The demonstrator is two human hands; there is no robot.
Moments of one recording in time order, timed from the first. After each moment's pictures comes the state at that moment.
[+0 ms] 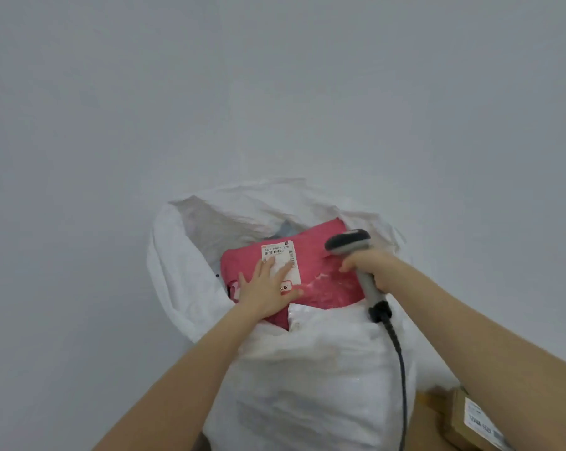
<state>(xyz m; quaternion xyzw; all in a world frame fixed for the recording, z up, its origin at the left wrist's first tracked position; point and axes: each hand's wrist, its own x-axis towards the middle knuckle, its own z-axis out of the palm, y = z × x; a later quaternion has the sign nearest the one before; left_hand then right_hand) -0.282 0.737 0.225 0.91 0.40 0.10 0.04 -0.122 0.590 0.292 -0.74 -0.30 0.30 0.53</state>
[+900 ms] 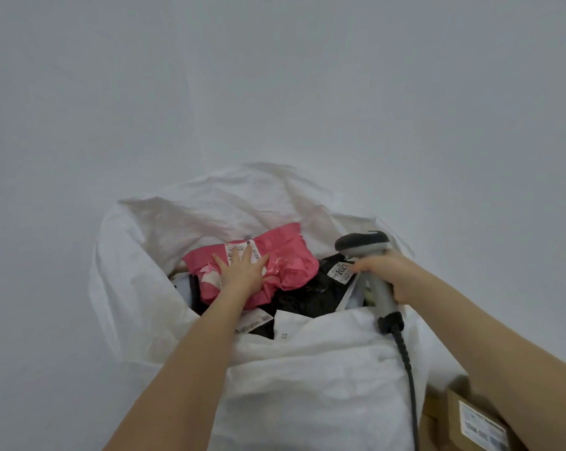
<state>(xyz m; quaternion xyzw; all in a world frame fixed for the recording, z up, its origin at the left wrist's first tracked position) -0.191 0.870 0.194 0.90 0.43 -0.01 -0.08 -0.046 0.633 0.251 -0.72 -0.22 0.31 0.58</state>
